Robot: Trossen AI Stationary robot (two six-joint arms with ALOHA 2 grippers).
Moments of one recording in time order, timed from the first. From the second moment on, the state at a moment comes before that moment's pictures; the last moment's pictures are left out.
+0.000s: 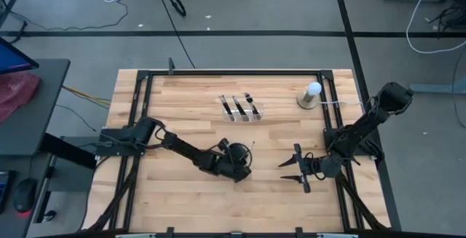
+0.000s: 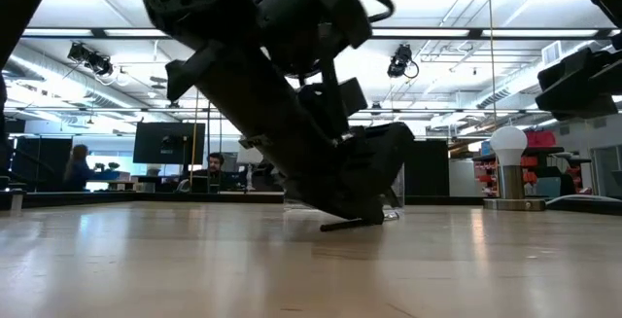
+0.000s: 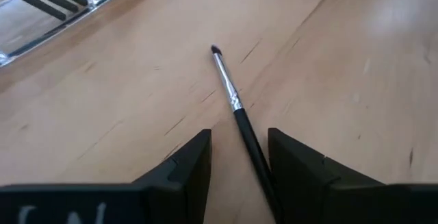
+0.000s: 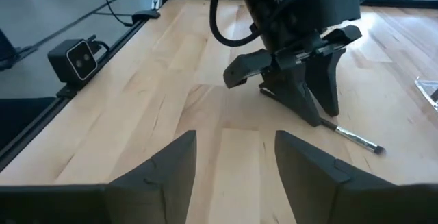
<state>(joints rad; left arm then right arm) -0.32 2.22 1.25 -0.03 -0.69 -0.77 0.81 1.23 0.20 0.61 0.61 0.26</state>
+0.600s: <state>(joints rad) -0.36 2.21 1.12 0.16 -0.67 -0.71 0.81 1.23 0.20 0.62 0.61 0.26</state>
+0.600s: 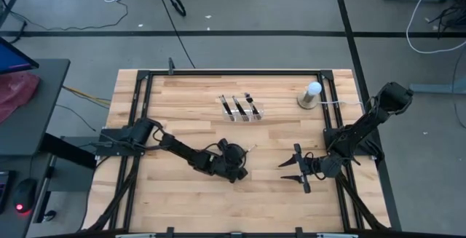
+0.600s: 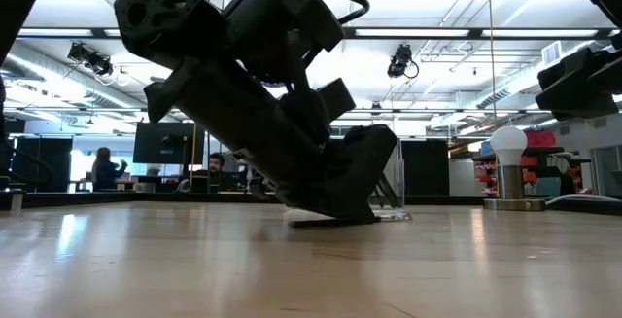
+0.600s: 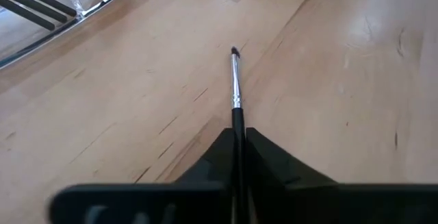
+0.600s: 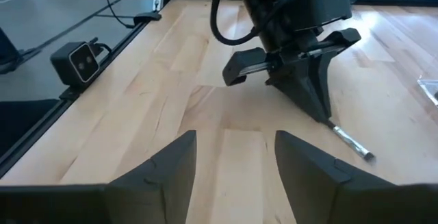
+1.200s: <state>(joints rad) -0.35 2.15 1.11 0.51 -0.71 -0.44 0.81 1.29 0.14 0.58 0.65 0.43</state>
